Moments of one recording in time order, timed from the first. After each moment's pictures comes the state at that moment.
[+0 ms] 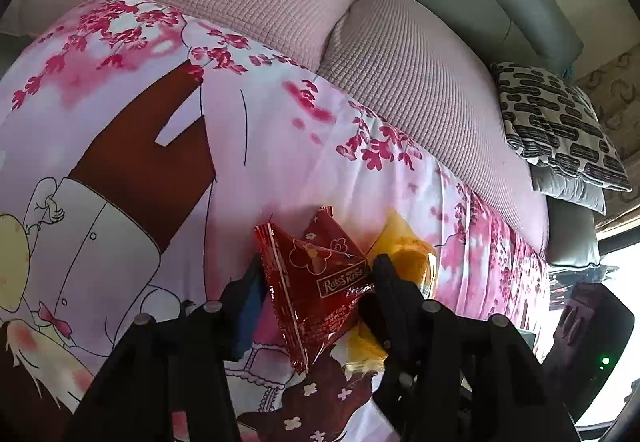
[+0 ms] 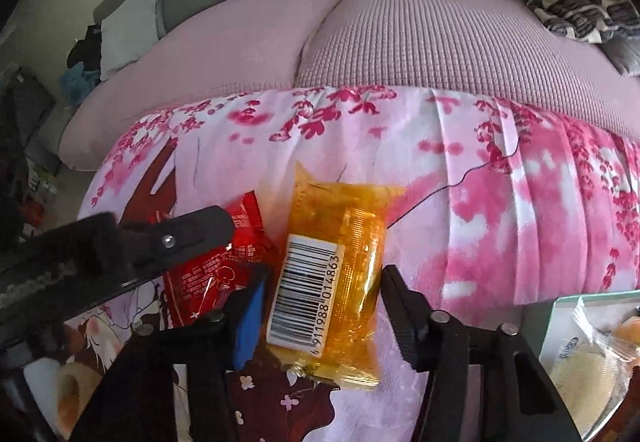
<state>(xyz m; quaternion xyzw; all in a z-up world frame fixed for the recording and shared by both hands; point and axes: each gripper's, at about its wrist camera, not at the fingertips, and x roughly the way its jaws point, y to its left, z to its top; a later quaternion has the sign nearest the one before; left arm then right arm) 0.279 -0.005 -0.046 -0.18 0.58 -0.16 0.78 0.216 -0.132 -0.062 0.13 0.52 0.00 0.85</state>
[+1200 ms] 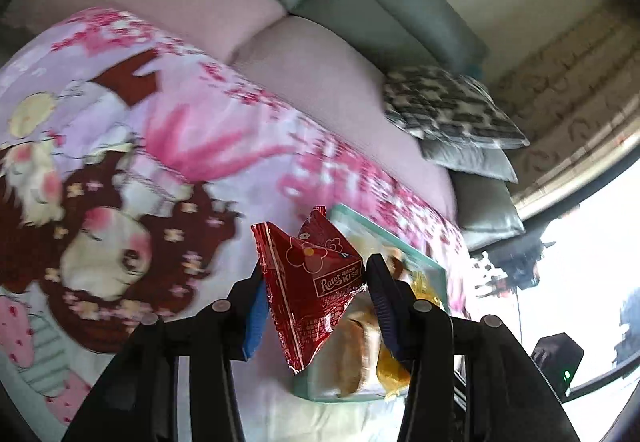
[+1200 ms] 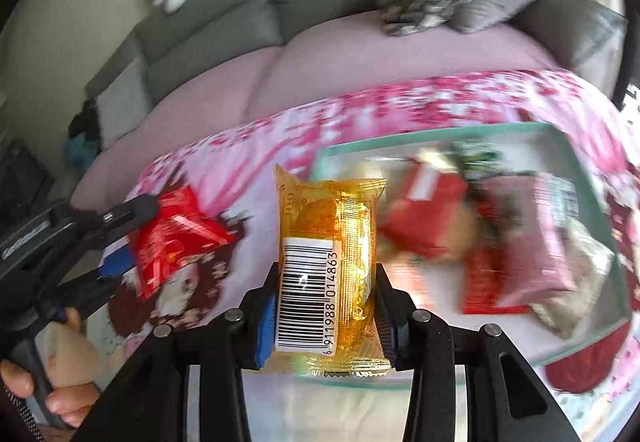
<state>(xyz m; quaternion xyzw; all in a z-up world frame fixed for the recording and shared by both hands) 0.092 -0.034 0.033 -0.23 0.49 -0.27 0.80 -0.024 -0.213 0.013 0.20 0.42 -0.09 0.88</state>
